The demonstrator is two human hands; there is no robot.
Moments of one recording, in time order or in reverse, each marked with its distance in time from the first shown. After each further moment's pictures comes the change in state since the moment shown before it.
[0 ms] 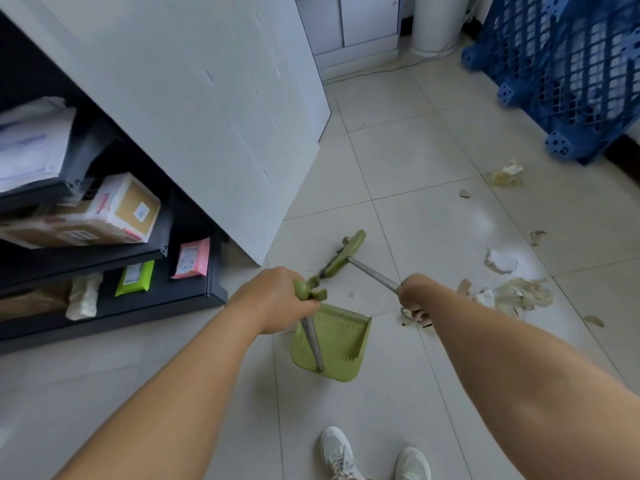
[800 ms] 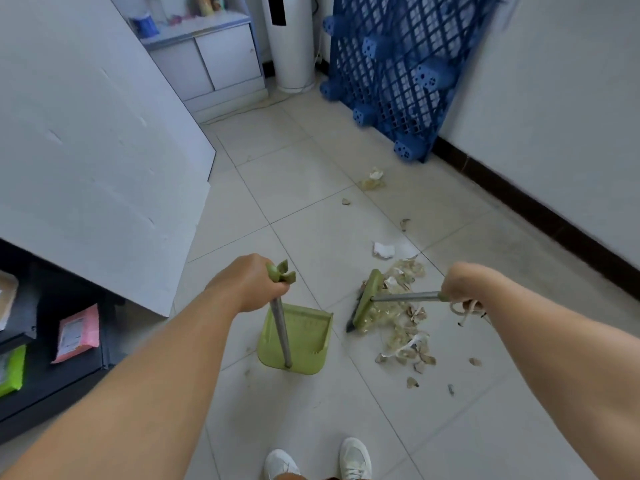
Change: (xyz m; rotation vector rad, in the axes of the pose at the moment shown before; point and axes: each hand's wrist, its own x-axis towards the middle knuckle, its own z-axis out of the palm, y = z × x) left_hand -0.001 0.160 0.039 0.049 -0.065 0.192; right_hand -0.126 0.268 -0.097 -0.135 0.267 0.317
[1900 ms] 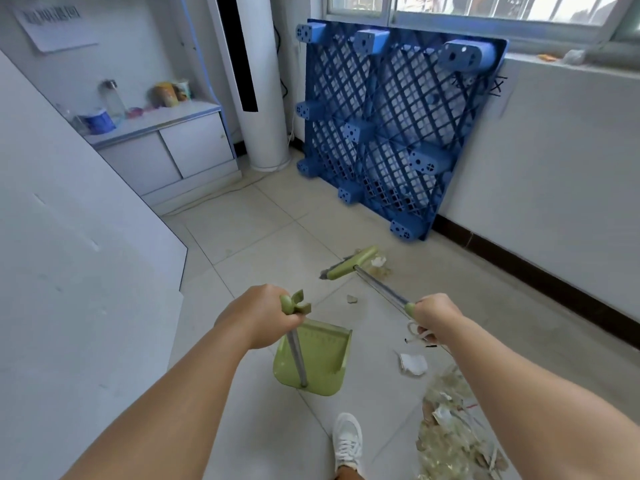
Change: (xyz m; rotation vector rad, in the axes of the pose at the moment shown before) left_hand 0.364 0.023 -0.216 0.066 0.014 0.251; right_hand 0.251 -0.256 -0.216 0.951 0.107 0.174
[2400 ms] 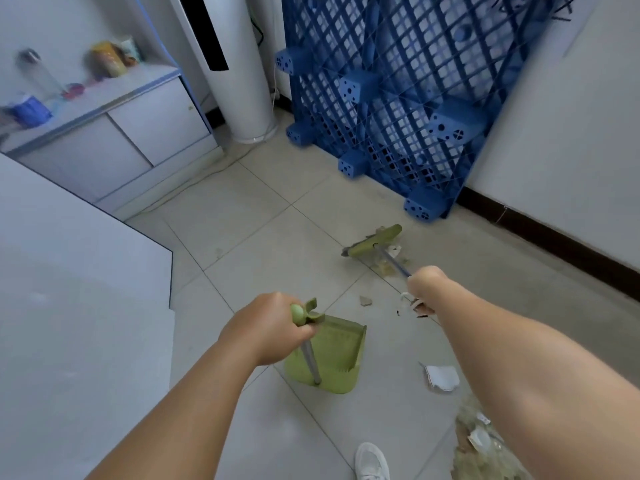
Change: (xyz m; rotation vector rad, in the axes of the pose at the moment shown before) left_hand 0.252 0.031 -0.037 0.080 -0.159 -0.032; right_hand 0.233 -0.178 0.013 -0.090 -0.148 0.185
